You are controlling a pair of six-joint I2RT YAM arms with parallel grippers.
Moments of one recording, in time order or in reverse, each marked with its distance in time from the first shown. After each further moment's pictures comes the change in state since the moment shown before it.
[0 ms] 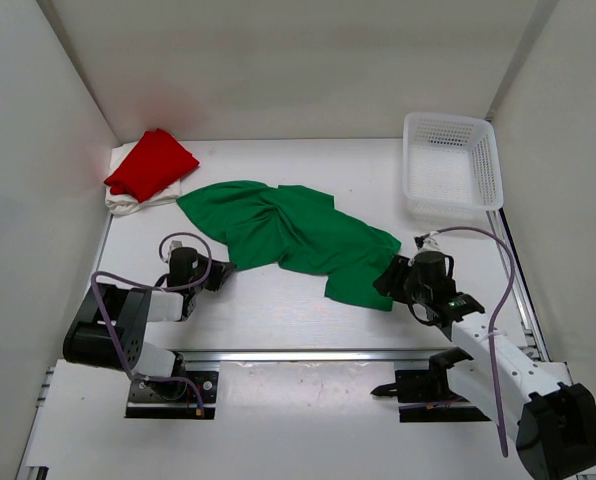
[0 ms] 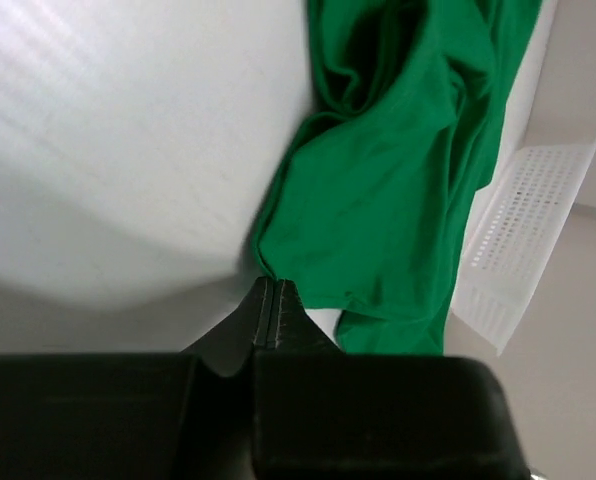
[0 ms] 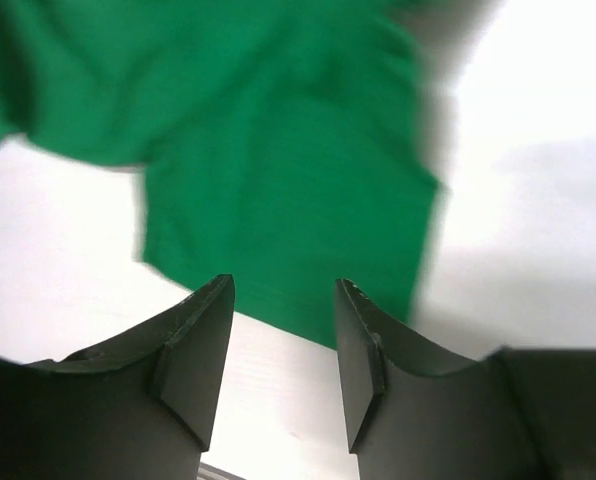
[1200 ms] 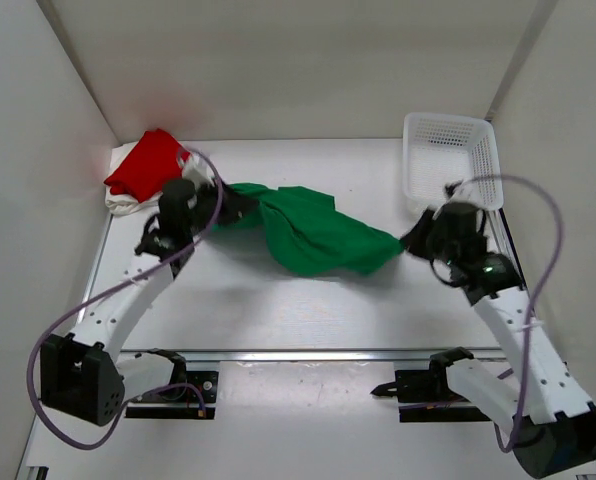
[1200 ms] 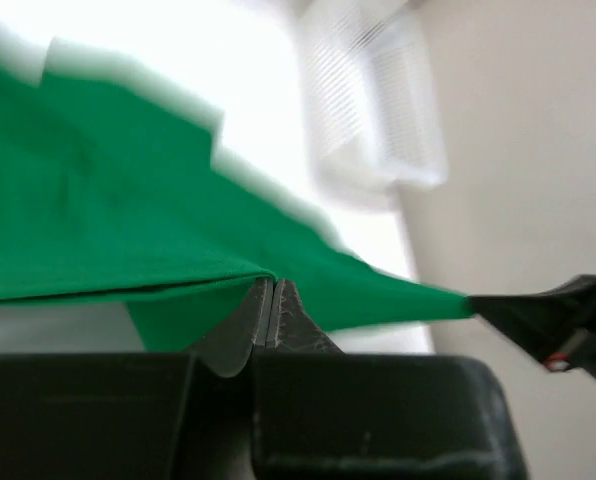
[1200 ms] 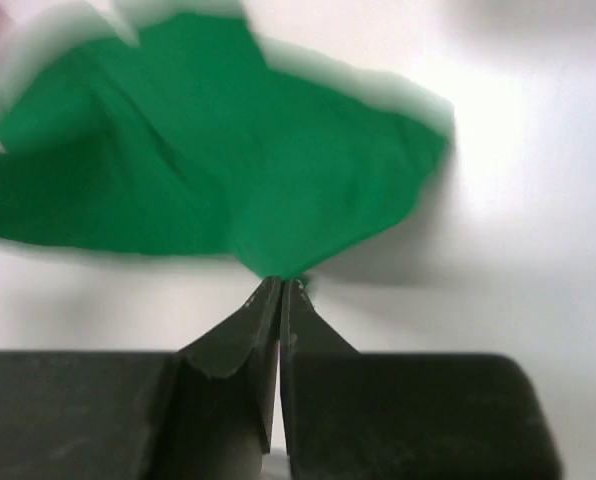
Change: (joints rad) left arm -0.159 -0.309 0.509 -0.512 0.135 0.493; right arm -0.058 0.021 0.408 -0.419 0.091 -0.027
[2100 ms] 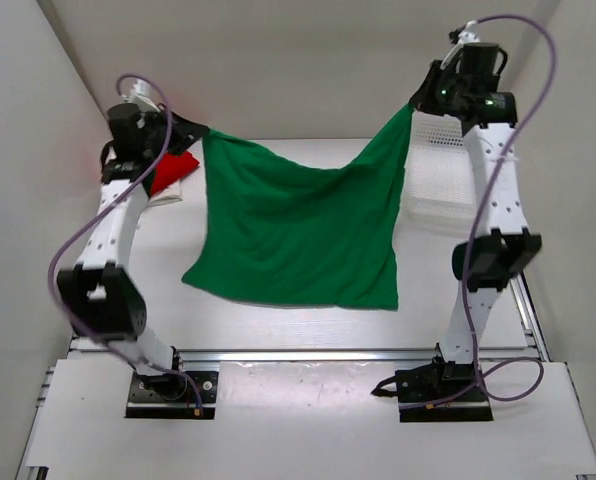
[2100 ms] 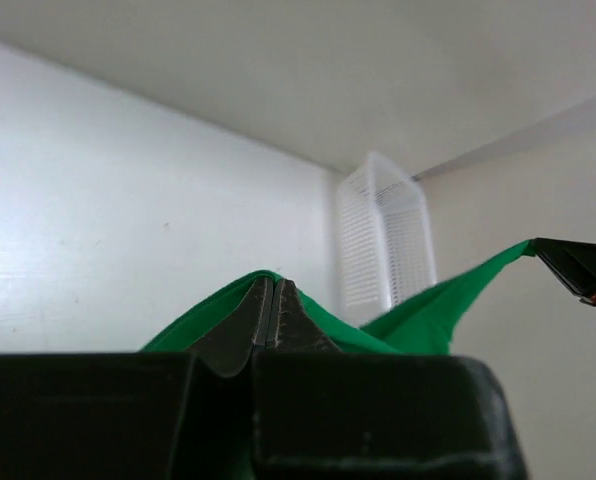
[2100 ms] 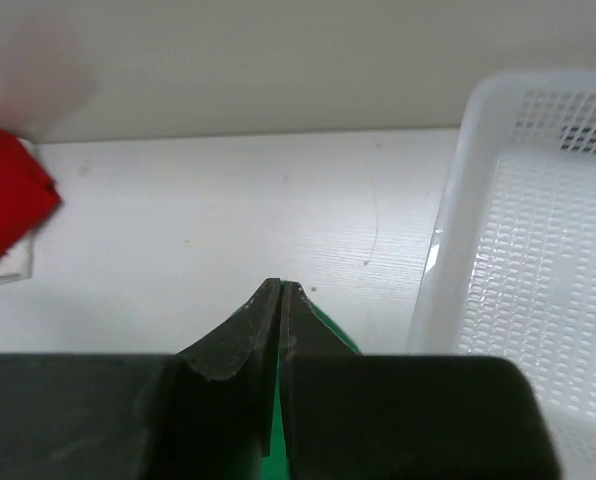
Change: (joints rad) left arm 0.381 0.414 0.727 -0.164 0.215 0.024; right arm -0.242 1.073 1.630 -0.237 -0.226 -0.343
